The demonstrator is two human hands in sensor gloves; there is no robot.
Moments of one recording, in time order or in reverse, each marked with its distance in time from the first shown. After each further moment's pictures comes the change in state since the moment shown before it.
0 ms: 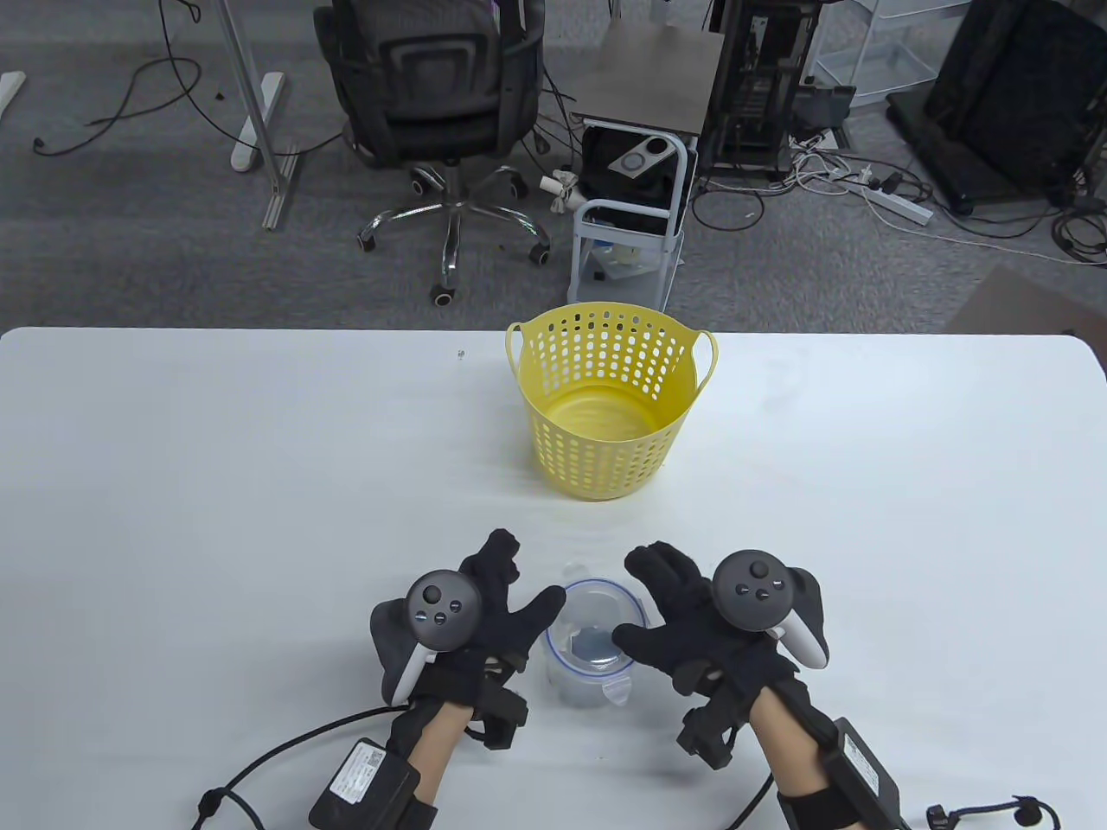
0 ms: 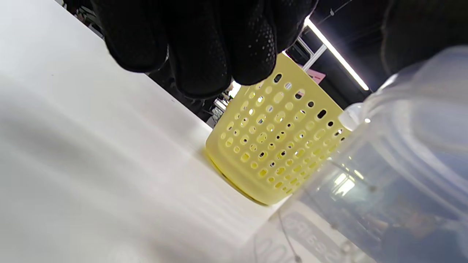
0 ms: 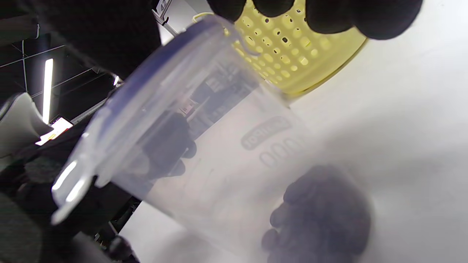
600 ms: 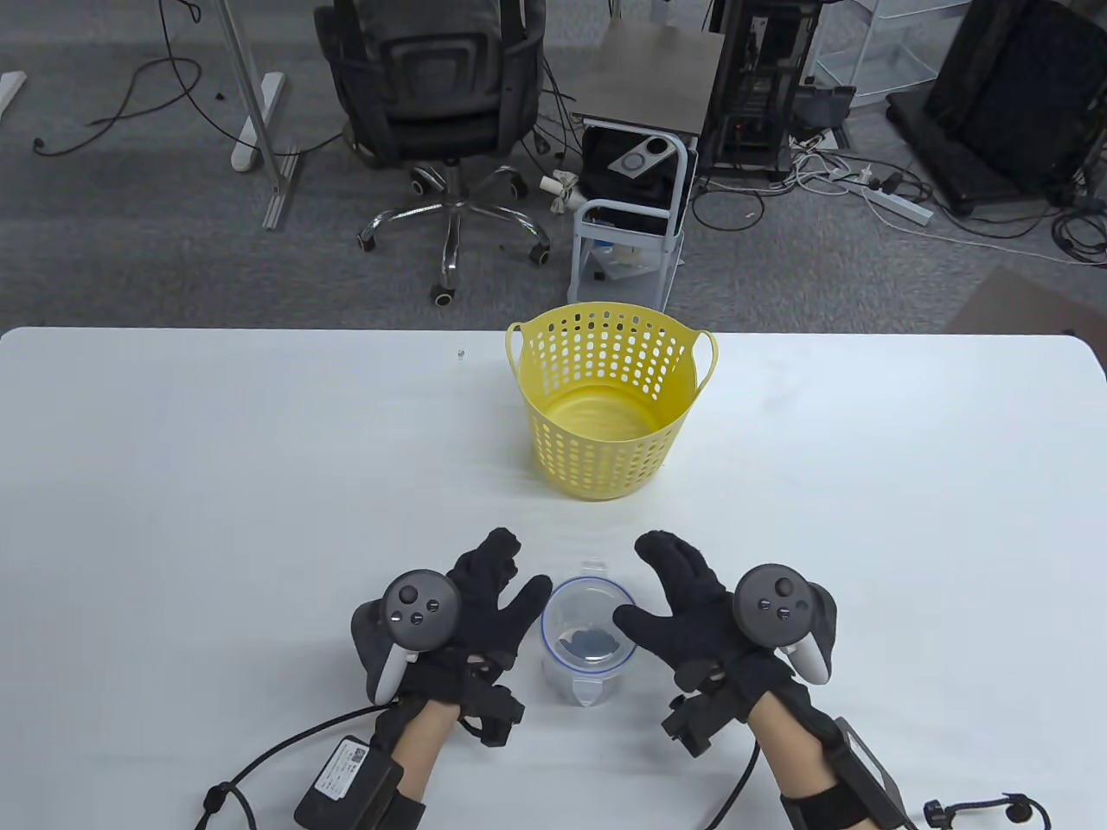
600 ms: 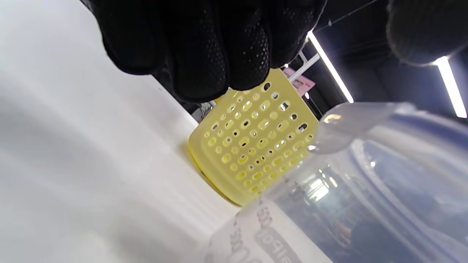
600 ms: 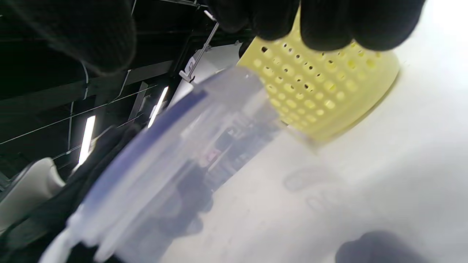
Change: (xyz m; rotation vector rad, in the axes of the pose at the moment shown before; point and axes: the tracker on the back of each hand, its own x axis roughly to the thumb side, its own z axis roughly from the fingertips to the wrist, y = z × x) left_hand -0.015 0.013 0.002 -0.086 -0.045 0.146; right_hand -0.002 -0.007 0.006 -0.221 -0.078 -0.082
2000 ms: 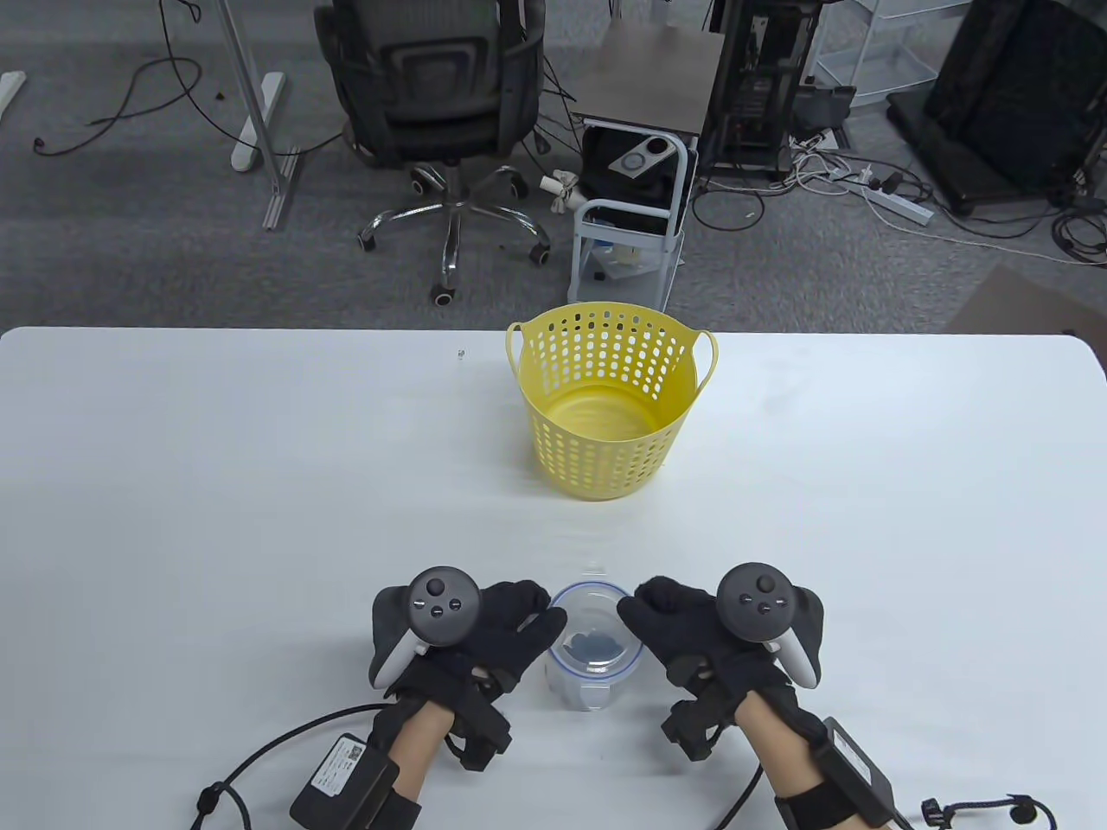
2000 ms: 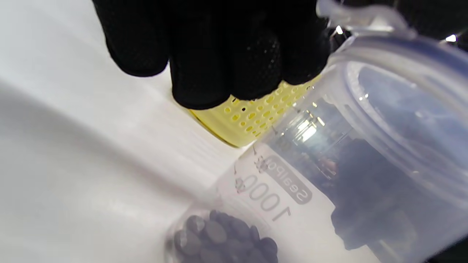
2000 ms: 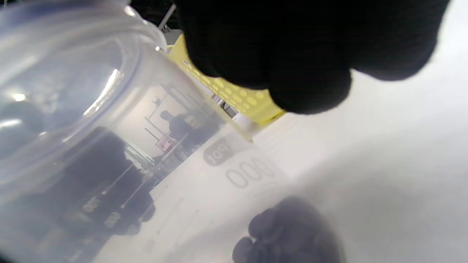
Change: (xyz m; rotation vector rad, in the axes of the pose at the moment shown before) left_hand 0.005 -0.015 -0.006 -0.203 -0.092 -0.104; right_hand -0.018 0.016 -0.001 -0.007 0.130 0.123
